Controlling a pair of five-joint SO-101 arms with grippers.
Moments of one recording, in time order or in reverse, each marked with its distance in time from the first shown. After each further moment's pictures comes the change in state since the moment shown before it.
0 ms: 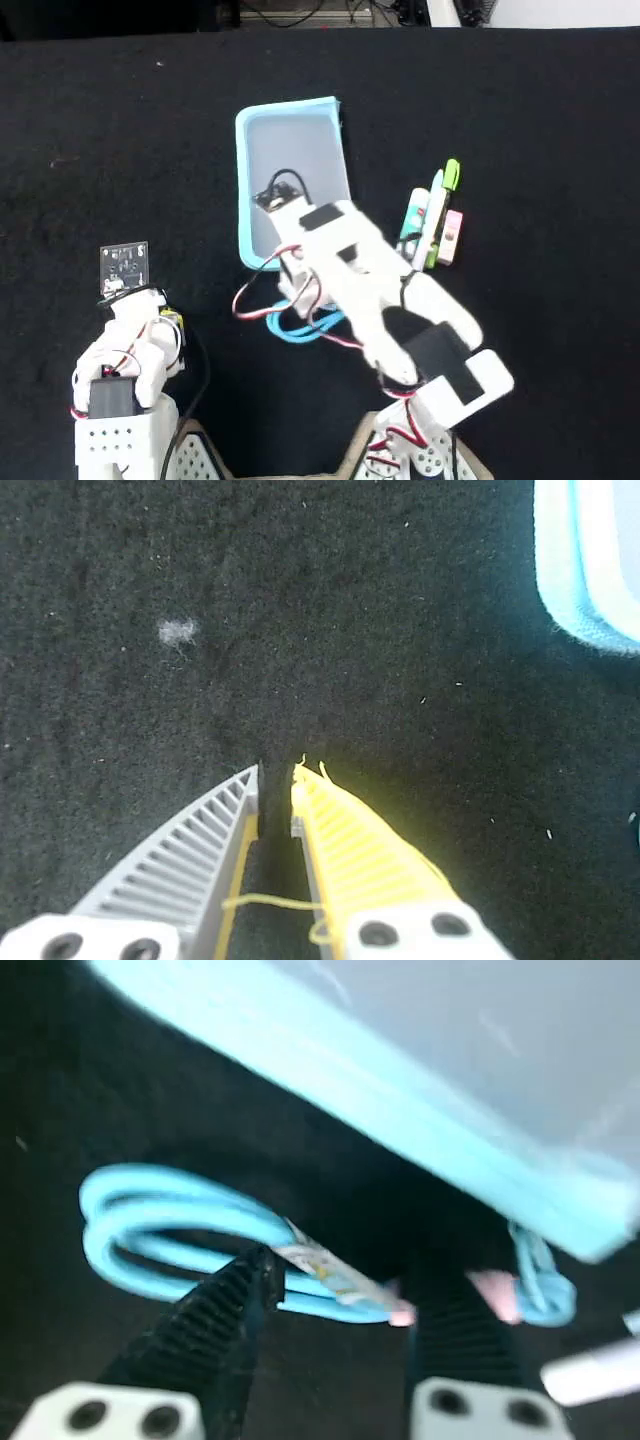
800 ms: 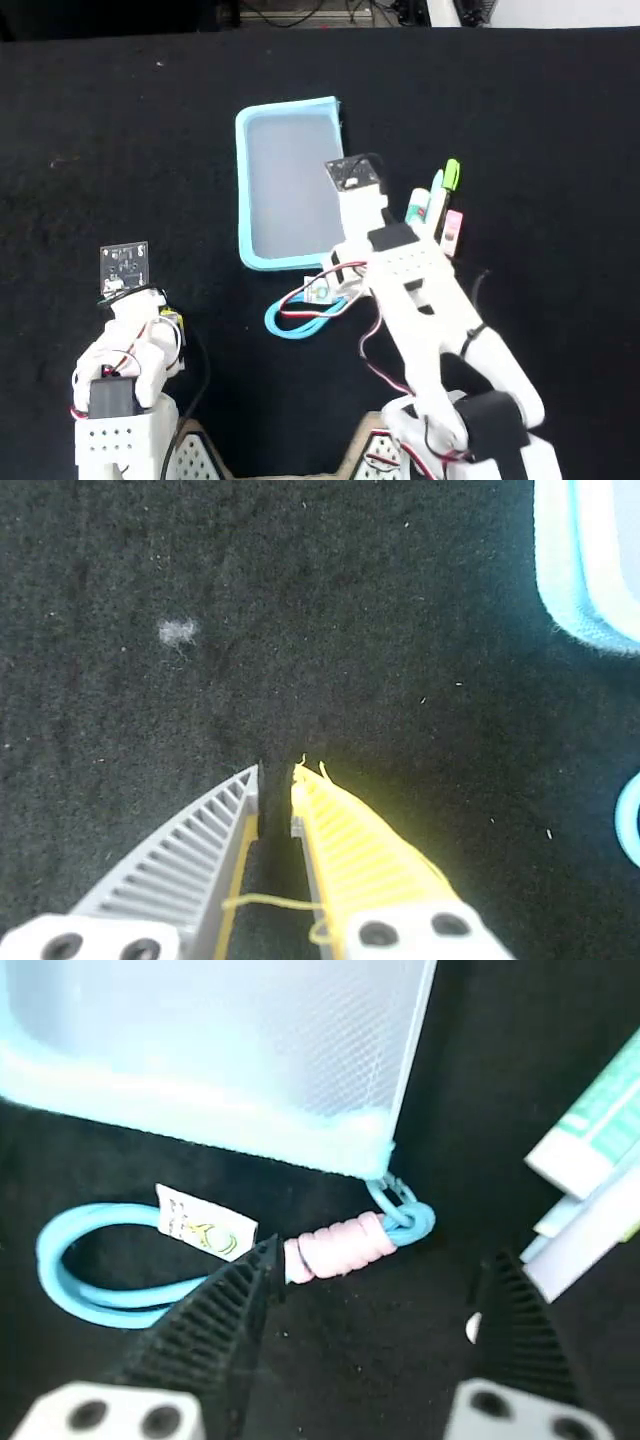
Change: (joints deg) left arm 0.0 0.0 0.0 0.0 0.0; right arm 10.3 -21.2 16.6 -12.1 -8.4
